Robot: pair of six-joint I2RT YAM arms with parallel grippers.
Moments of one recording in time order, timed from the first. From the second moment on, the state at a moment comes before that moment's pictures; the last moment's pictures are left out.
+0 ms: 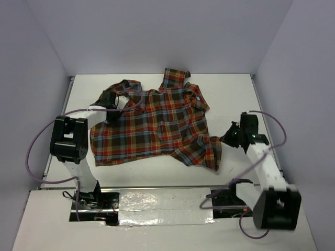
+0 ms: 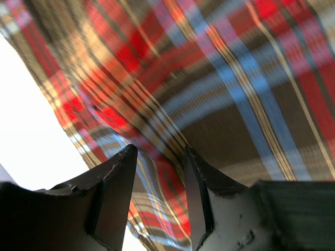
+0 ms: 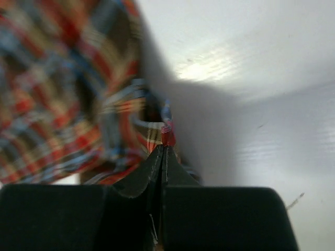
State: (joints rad) left arm -0.10 1.80 1.11 -0.32 -0.16 0.48; right arm -0.07 1.07 0.64 -0.53 -0.20 0.54
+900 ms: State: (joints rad) left arm -0.08 1.78 1.21 -0.34 -0.21 0.47; right arm -0.08 0.56 0.87 -1.22 -0.42 0.57
